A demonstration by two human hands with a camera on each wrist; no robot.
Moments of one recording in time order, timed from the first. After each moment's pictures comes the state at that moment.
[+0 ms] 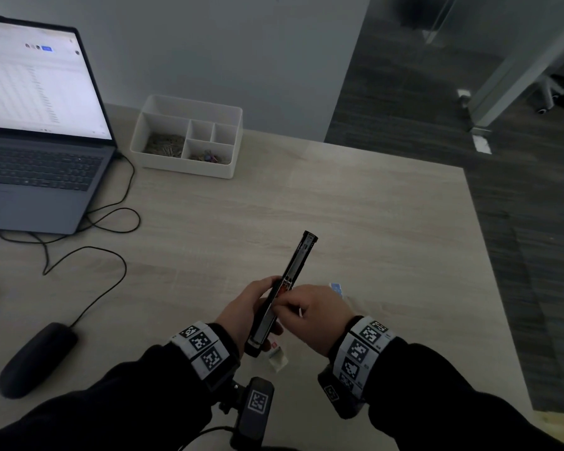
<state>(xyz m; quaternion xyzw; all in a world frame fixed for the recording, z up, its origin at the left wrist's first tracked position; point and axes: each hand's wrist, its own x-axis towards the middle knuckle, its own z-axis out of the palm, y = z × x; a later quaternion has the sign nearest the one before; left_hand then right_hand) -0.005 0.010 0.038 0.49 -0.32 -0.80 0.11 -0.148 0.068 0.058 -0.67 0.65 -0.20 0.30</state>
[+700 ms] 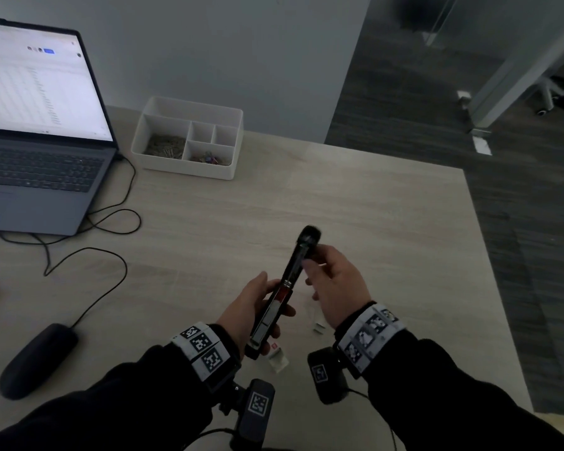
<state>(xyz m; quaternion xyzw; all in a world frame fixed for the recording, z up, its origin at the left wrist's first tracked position) -0.004 0.011 0.040 0.46 -0.32 -0.82 0.11 -0.167 0.054 0.067 -0.40 0.75 -0.41 0.33</state>
